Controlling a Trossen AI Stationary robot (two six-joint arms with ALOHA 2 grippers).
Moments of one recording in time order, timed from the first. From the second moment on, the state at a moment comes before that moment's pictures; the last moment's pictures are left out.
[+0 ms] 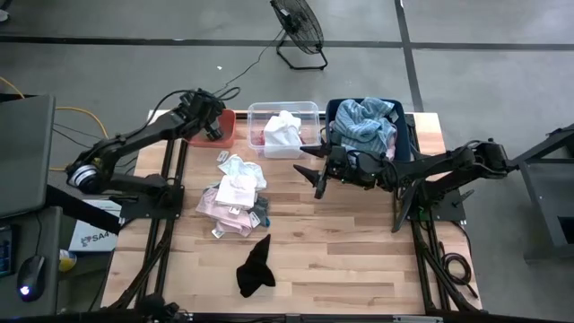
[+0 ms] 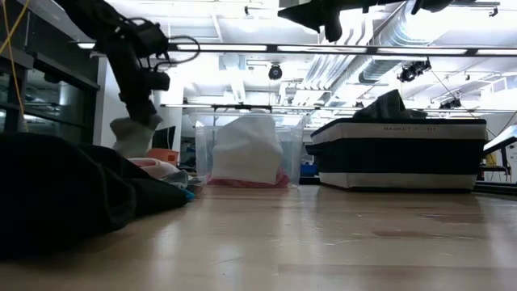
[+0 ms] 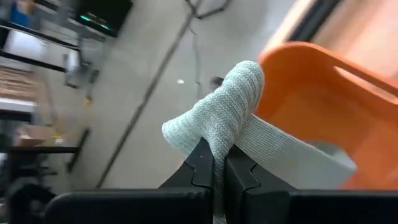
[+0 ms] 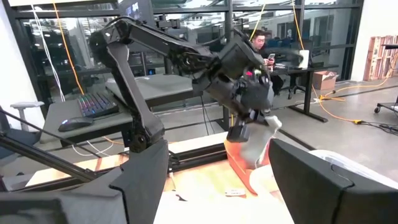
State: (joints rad) left arm 0.84 1.19 0.83 -0.41 -0.53 0.50; right arm 0.05 1.35 0.81 0.61 0.34 0.08
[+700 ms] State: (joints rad) left arm 0.88 1.39 0.83 -0.44 -0.38 0.38; right arm 0.05 1.35 0.81 0.58 0.34 0.09
